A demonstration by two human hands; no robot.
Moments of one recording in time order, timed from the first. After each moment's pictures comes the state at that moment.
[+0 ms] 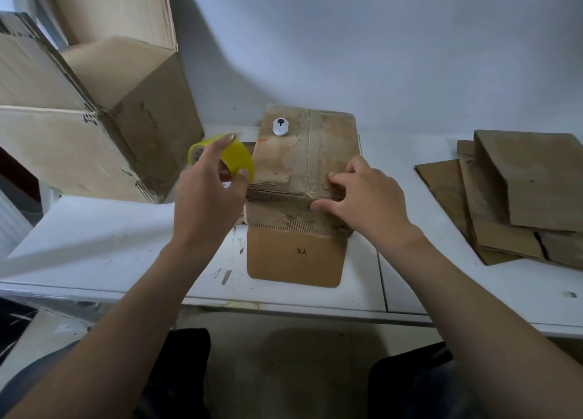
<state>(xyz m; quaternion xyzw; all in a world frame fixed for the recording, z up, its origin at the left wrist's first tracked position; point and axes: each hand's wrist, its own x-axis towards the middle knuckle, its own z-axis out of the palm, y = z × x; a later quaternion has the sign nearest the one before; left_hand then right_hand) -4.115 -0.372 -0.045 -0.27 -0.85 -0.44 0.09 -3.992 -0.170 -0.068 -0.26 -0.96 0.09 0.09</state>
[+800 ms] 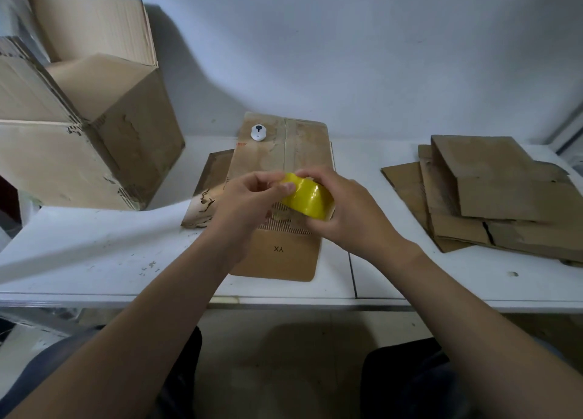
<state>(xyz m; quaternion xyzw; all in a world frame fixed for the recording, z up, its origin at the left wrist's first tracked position) -4.054 -0.334 -0.033 -0.18 -0.68 -0.65 -0.29 -3.932 -0.191 -0.046 -0.11 -0.92 0.31 0.20</state>
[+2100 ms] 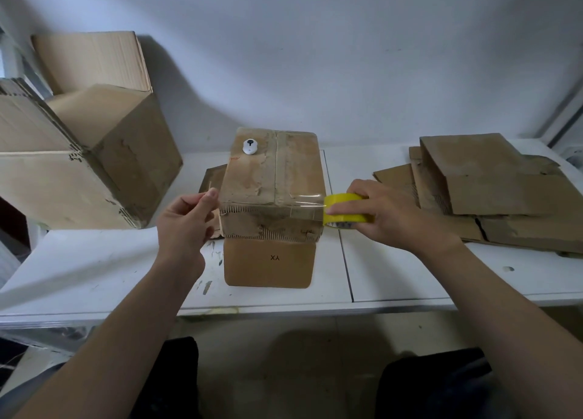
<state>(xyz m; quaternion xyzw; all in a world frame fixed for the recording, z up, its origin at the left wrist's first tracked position) -4.083 -0.374 -0.043 -0.03 -0.64 -0.75 -0.16 -3.891 -0.102 -0.069 0.02 -0.97 0.11 0.20</state>
